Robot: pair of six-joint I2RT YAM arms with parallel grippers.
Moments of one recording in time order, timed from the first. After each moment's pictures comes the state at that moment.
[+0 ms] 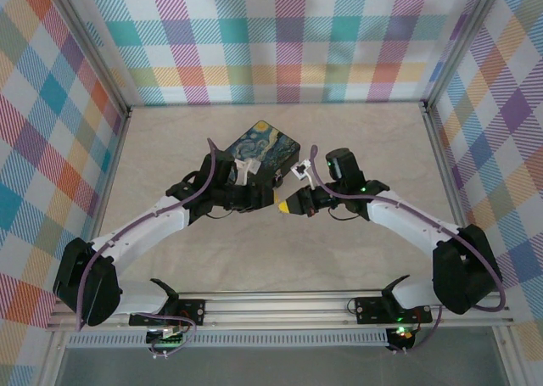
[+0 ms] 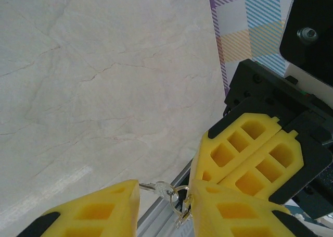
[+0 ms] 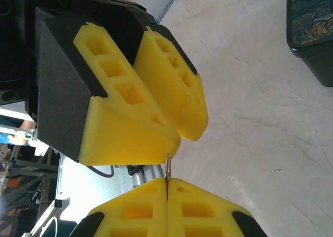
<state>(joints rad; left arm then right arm) -0.58 1.31 0.93 -0.30 0.63 -0.74 0.56 1.37 0.87 -0.20 -0.95 0.31</state>
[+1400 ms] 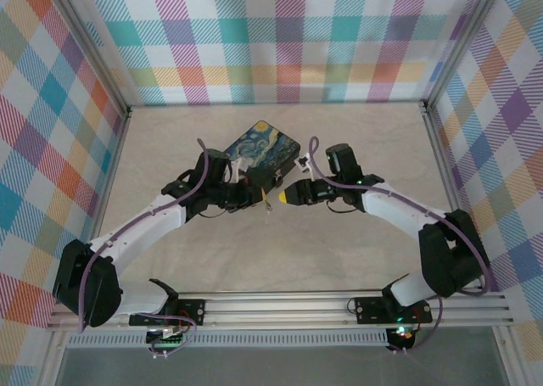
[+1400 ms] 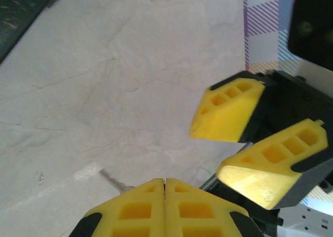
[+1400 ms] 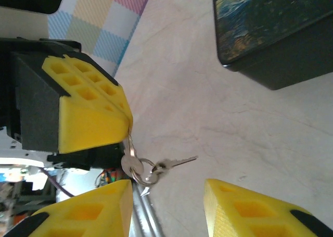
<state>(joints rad) -0.53 1.30 0.95 -0.40 0.52 -0.79 0.51 1.45 0.90 -0.16 -0.87 0.40</state>
